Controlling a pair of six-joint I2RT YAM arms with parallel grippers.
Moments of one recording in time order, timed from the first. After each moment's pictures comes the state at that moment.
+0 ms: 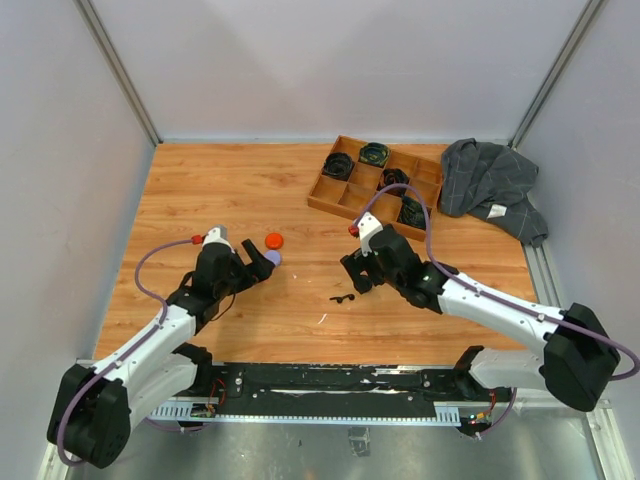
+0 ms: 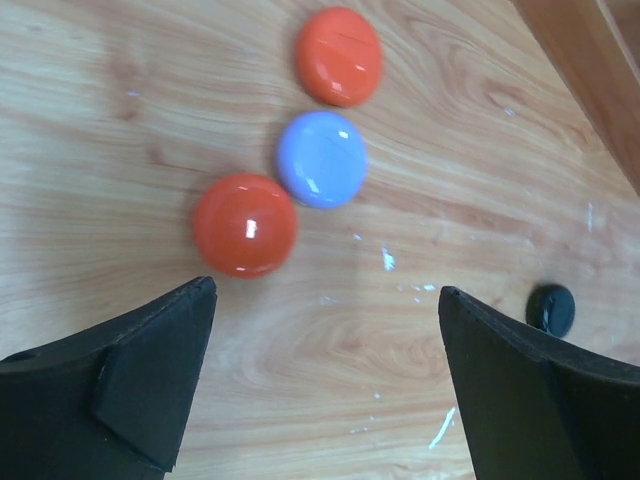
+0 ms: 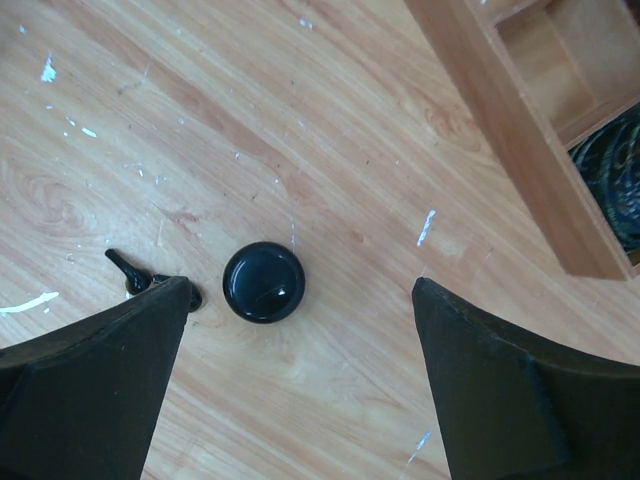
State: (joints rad) left arm -0.33 0.90 0.34 -0.06 -0.07 -0.76; right arm 0.83 1.19 0.72 -0.16 0.26 -0.01
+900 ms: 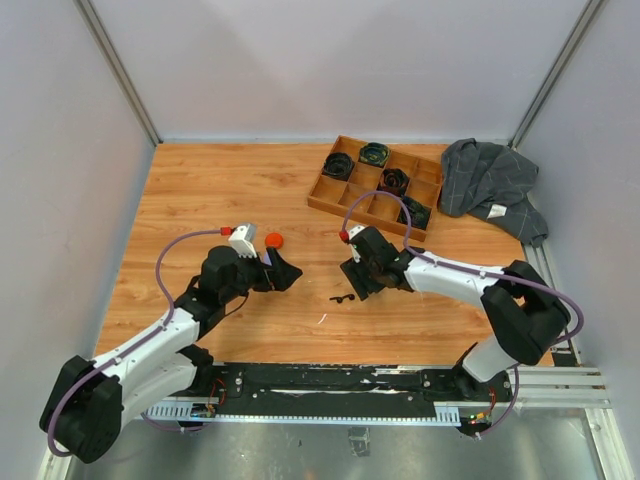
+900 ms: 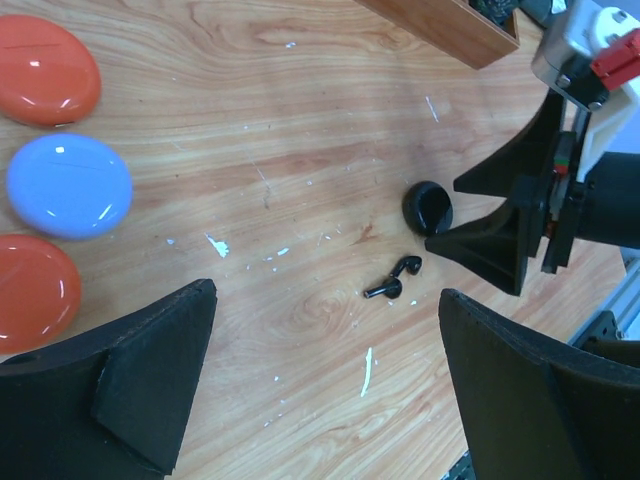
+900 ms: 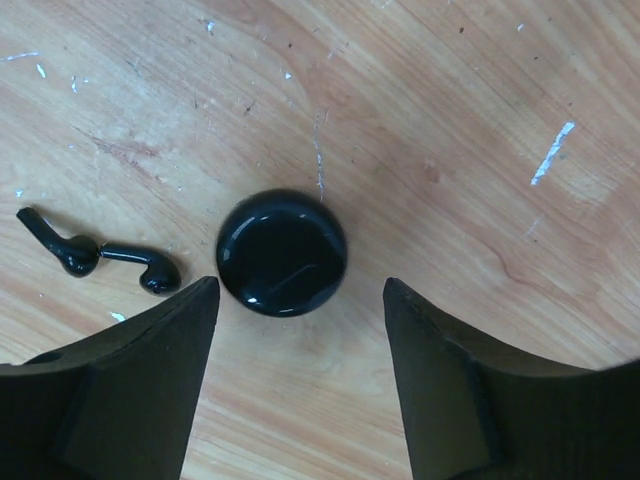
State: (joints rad) left arm -0.49 0.90 0.31 0.20 0.19 -0.60; right arm 0.78 1.53 0.83 -0.34 0.14 0.10
